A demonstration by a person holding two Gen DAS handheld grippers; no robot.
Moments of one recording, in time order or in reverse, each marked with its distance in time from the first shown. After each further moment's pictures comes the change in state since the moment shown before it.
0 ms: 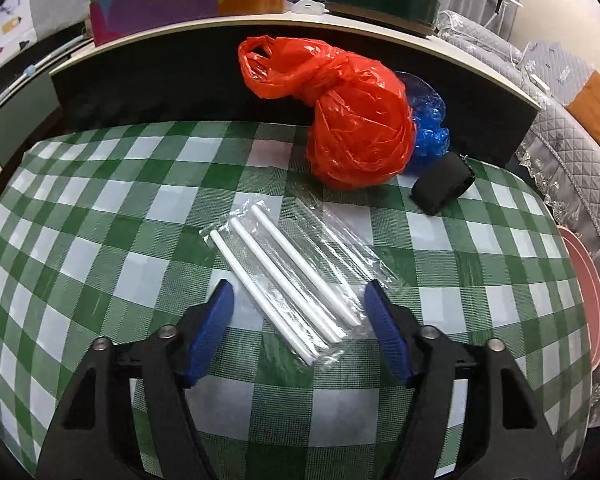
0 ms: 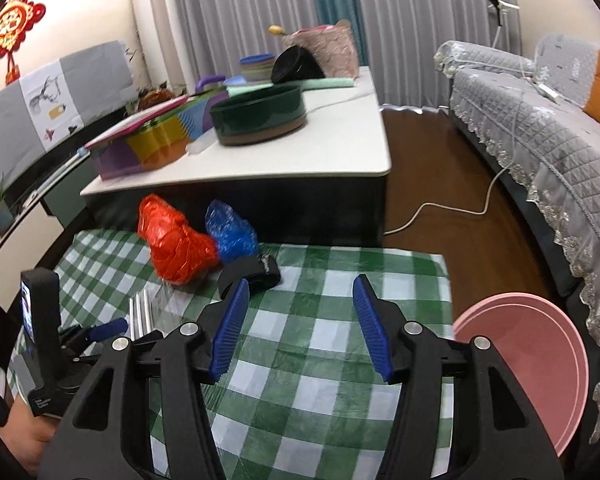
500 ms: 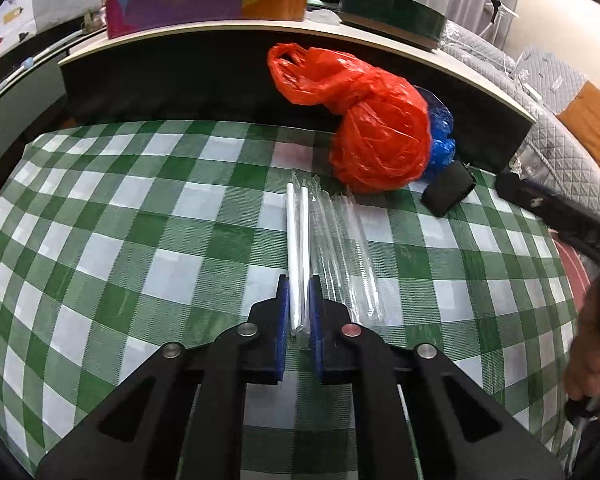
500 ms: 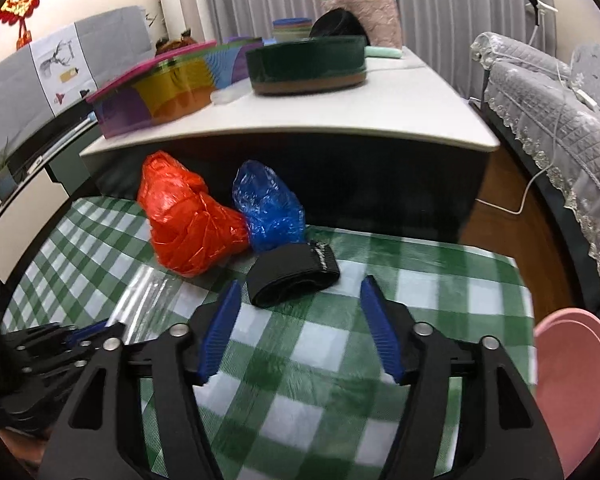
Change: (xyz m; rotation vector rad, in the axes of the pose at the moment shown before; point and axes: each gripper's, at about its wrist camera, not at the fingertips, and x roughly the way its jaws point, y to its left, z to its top) left arm -0.010 0.029 -0.001 -0.023 -0.010 -0.059; right arm 0.077 0.045 -0.004 -0.080 0.085 0.041
